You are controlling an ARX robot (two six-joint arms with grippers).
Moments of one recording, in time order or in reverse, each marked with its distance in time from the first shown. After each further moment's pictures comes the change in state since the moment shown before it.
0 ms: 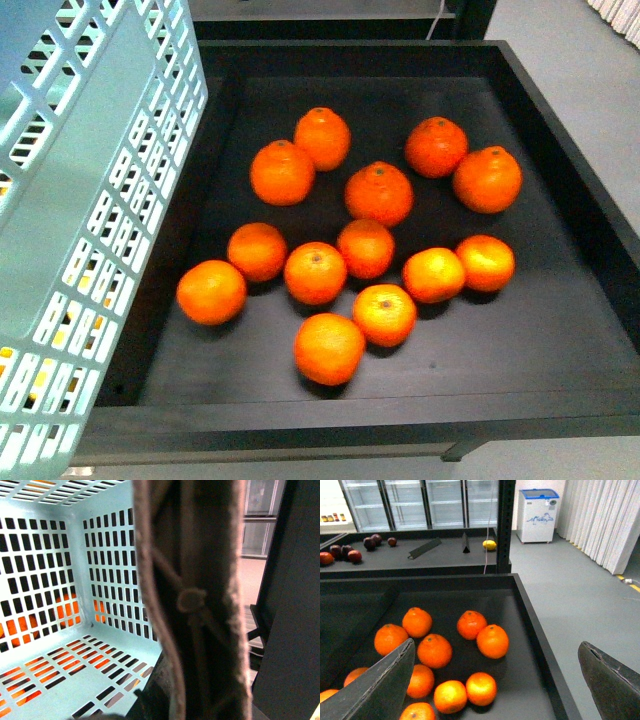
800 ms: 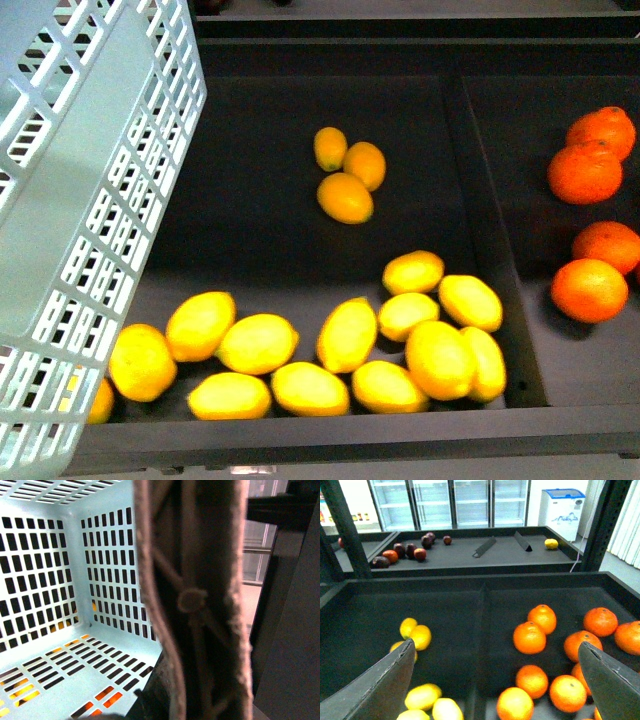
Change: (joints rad) left arm 0.000 0.000 0.000 -0.001 -0.001 0.000; right arm 0.000 0.000 0.000 0.000 0.000 -0.001
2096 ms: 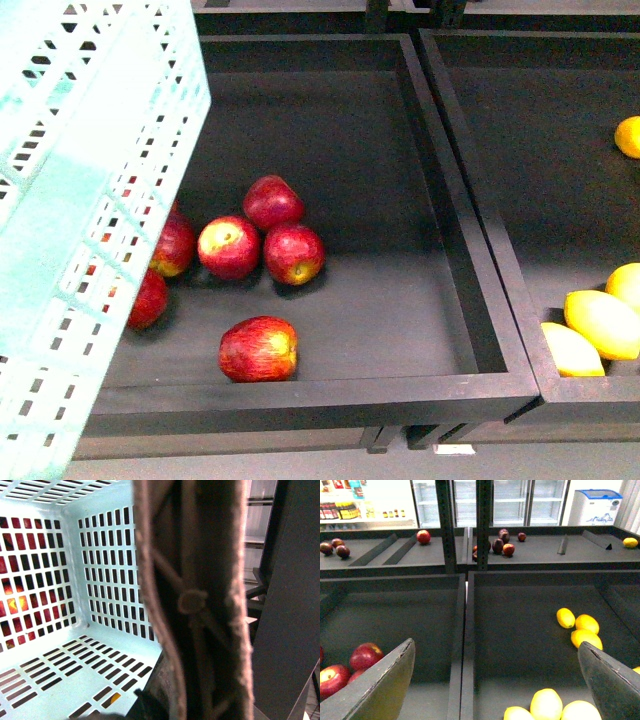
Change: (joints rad) left arm 0.005 0.000 0.000 -0.002 0.007 0.007; right arm -0.001 0.000 -0.001 0.000 -0.004 0.000
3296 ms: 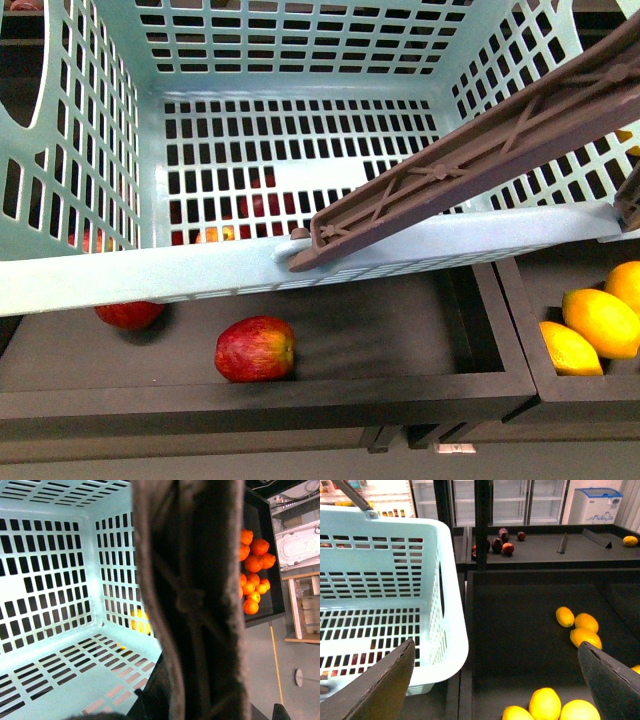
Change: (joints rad) left arm -0.660 0.737 0.632 -0.150 0.140 0.698; right arm 0.000 0.000 0.000 0.000 0.002 0.000
